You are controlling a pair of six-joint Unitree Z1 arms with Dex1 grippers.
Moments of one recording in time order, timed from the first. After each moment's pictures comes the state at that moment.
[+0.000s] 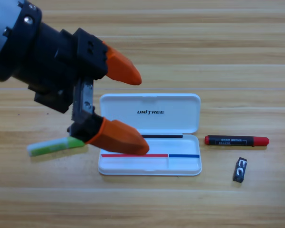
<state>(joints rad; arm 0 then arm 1) -1.04 1.44 -1.29 0.61 -0.22 0.33 0.73 1.23 -1.06 0.77 0.33 -0.38</state>
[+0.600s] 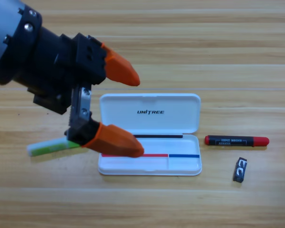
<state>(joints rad) -1.04 1.44 -1.28 0.61 -0.20 0.39 0.73 1.23 -1.03 0.77 0.33 -0.36</state>
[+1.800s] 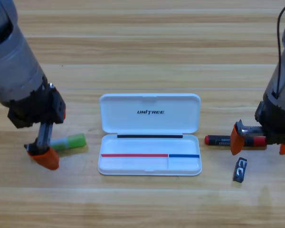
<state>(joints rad) -0.80 1.73 -1.30 0.95 0.05 0.68 0.73 1.92 -1.35 0.91 0.00 0.68</state>
